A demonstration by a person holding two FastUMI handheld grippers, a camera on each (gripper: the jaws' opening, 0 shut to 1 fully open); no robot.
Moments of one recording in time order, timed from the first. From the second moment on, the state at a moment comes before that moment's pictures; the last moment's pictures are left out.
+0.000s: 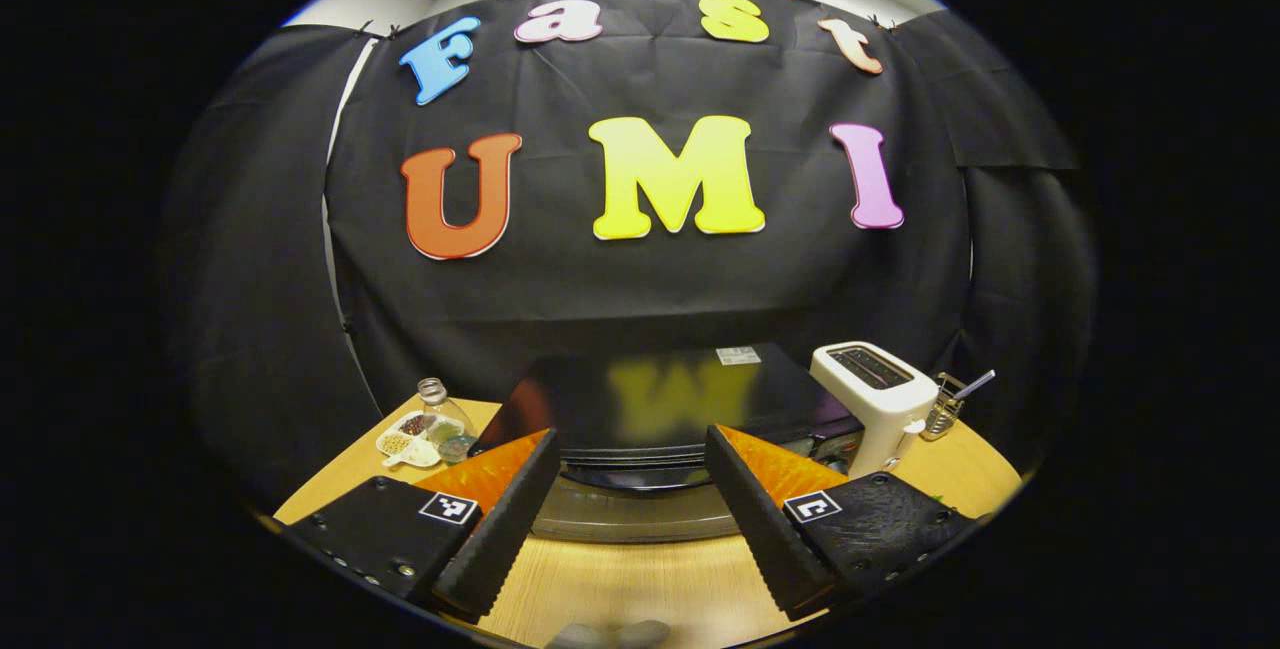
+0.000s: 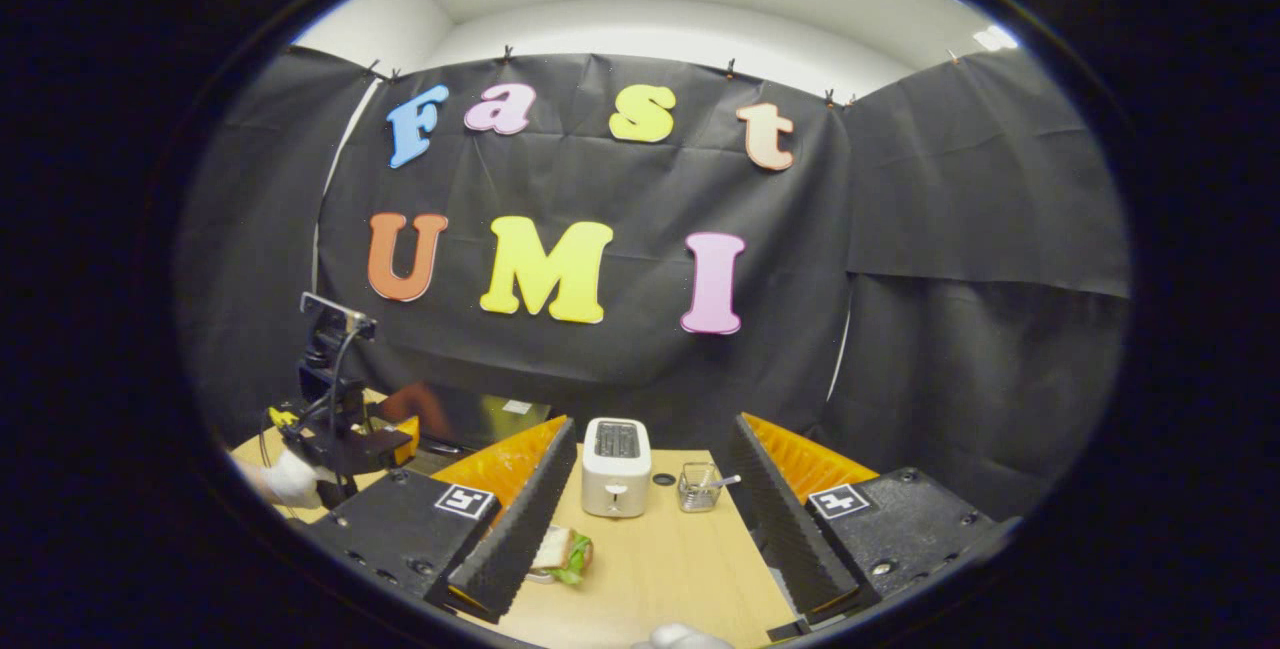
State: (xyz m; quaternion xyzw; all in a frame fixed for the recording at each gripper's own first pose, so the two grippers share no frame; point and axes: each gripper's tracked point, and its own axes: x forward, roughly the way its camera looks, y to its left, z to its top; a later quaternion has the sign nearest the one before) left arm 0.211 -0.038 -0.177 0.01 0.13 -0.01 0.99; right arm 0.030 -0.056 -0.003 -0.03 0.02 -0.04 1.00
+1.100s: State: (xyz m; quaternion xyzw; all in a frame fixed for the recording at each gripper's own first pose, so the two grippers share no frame) left arm 0.152 -0.052 -0.257 0.00 0.21 -0.04 0.98; right arm 0.037 -0.048 -0.041 -0.02 0.06 -0.02 1.00
